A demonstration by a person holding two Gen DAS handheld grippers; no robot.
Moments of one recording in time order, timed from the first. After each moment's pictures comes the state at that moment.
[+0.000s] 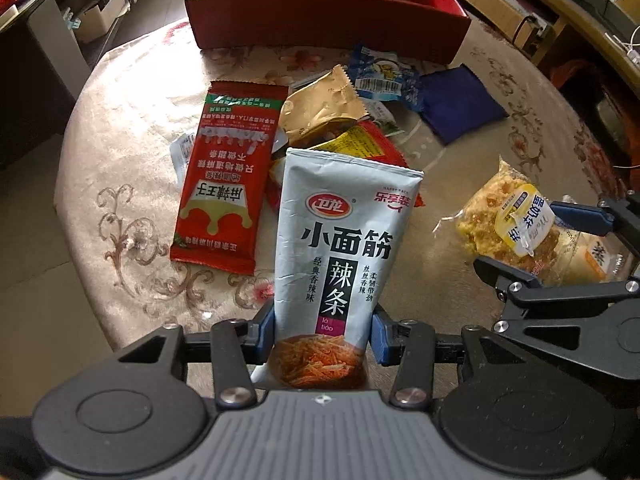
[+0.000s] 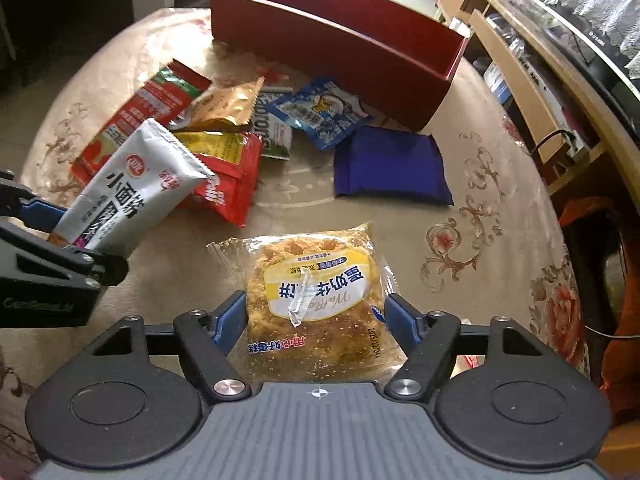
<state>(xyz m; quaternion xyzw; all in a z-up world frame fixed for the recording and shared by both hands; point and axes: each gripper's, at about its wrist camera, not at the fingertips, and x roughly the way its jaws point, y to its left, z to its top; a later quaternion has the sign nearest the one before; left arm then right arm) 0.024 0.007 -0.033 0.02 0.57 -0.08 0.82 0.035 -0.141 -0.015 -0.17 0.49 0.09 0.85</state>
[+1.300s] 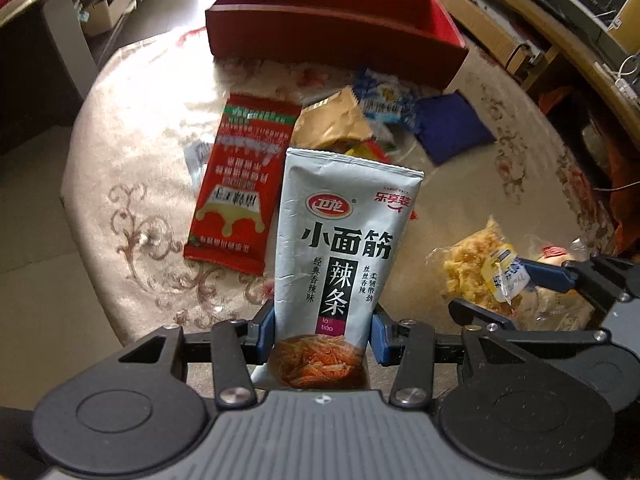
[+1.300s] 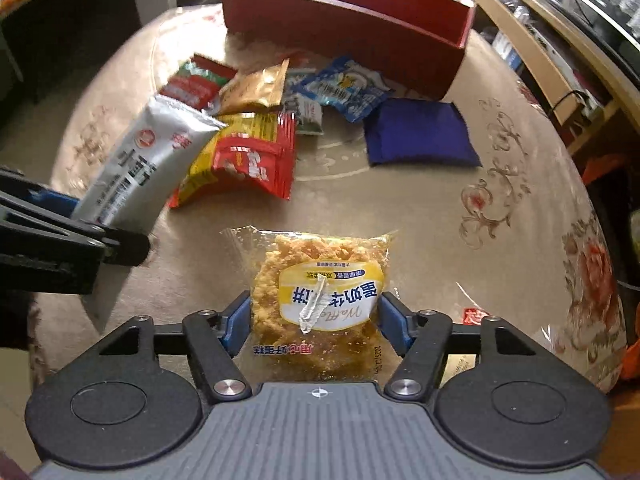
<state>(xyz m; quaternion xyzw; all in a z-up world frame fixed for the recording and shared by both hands) 0.014 0.026 -0.010 -0.02 0.56 -0.10 0.83 0.017 -0.137 -0.017 -0.11 0.52 0.11 0.84</state>
